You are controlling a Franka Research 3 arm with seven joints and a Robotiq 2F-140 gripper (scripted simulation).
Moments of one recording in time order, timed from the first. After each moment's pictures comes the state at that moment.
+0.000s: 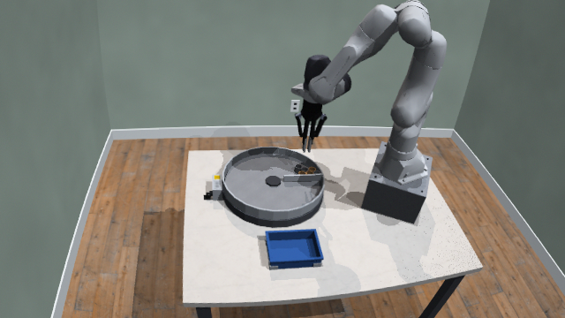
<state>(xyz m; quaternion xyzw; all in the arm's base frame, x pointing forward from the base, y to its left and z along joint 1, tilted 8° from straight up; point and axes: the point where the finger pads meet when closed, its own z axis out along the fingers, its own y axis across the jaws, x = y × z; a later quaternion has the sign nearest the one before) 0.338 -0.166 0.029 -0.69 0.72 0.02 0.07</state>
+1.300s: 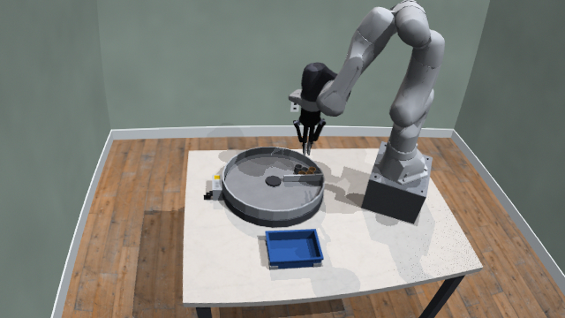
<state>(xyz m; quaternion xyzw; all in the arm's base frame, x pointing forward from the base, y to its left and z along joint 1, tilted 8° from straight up) 0.341 -0.158 0.017 -0.71 0.71 0.00 0.01</state>
